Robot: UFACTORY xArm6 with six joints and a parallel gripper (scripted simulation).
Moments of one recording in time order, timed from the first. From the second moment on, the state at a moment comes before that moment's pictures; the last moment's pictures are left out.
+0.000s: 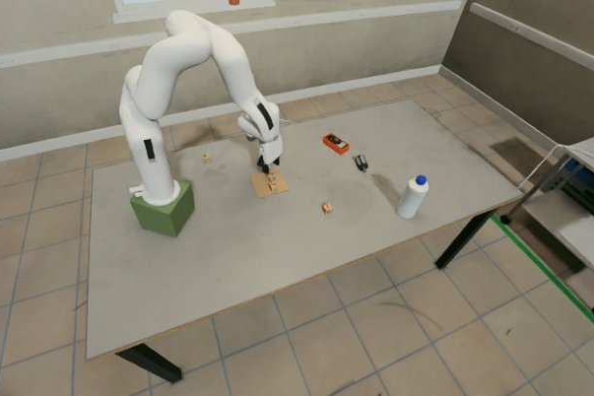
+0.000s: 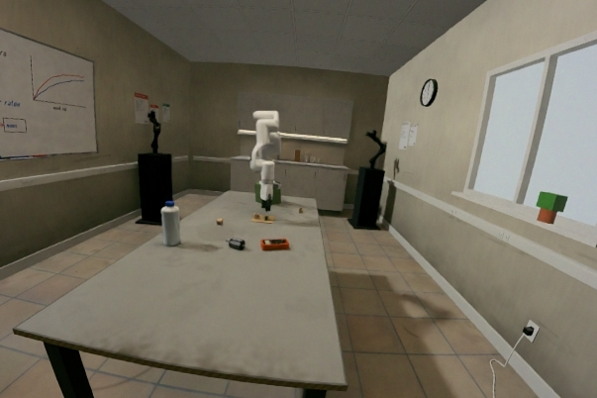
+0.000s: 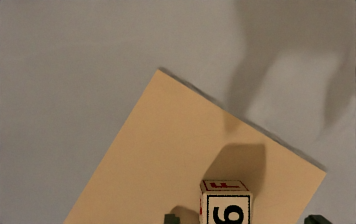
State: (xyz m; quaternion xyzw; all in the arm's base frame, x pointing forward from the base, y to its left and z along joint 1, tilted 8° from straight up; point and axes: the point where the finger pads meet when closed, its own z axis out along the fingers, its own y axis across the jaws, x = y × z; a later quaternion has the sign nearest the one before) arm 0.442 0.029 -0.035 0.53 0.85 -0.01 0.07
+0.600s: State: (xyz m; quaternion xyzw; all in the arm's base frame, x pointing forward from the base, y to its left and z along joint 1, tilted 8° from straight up) arm 0.444 0.027 -0.056 0.53 0.85 -0.01 0.07
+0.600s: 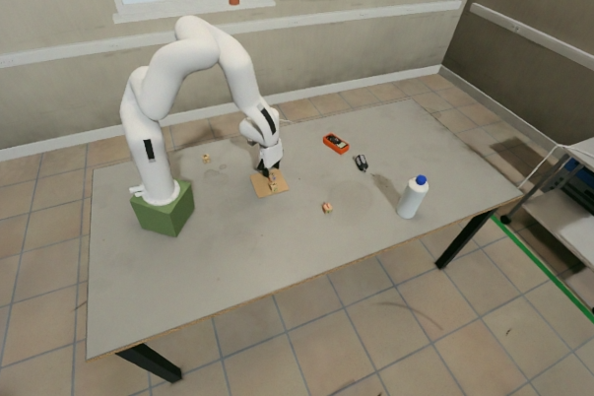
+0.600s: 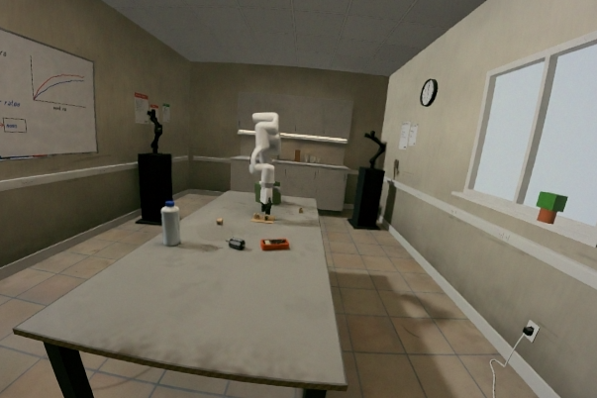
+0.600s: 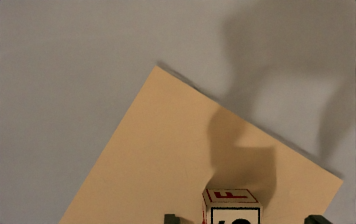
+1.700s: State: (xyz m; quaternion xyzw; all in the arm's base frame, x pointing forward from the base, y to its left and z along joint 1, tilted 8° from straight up) arm 0.445 0.027 -0.062 0.53 0.85 -0.01 0.07
